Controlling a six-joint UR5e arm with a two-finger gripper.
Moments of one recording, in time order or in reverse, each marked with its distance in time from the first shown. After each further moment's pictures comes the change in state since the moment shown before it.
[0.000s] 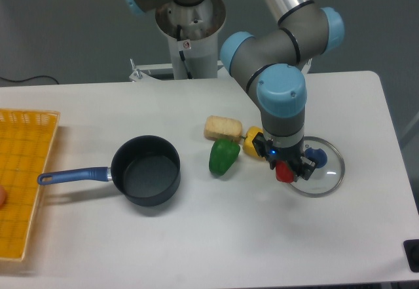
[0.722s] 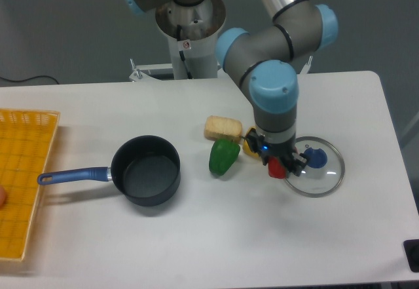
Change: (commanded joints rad) arm -0.058 0.110 -0.136 0.005 -0.011 -0.046
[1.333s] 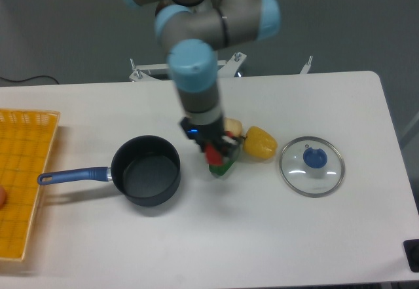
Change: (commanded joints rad) arm -0.313 0.066 -0.060 0.012 0.002 -0.452
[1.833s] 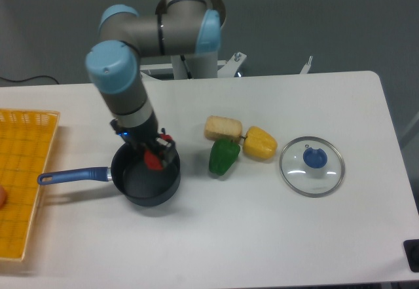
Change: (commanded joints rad) arm -0.103 -0.060 -0.008 0.029 0.008 -0.052
